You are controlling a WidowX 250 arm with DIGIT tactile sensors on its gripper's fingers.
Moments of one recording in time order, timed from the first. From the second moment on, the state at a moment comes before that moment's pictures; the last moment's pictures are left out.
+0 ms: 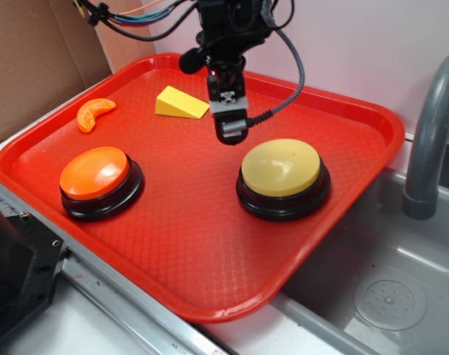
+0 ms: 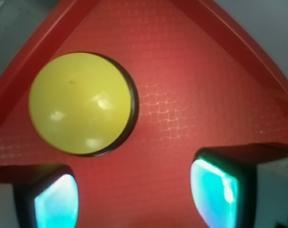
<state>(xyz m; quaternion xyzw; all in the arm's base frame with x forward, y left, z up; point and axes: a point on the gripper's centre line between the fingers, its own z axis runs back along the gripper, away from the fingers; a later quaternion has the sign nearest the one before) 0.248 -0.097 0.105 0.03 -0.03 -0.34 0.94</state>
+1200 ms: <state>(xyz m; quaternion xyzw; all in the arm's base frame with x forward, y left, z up) 0.207 -0.081 0.152 0.03 0.00 -0.31 0.95</state>
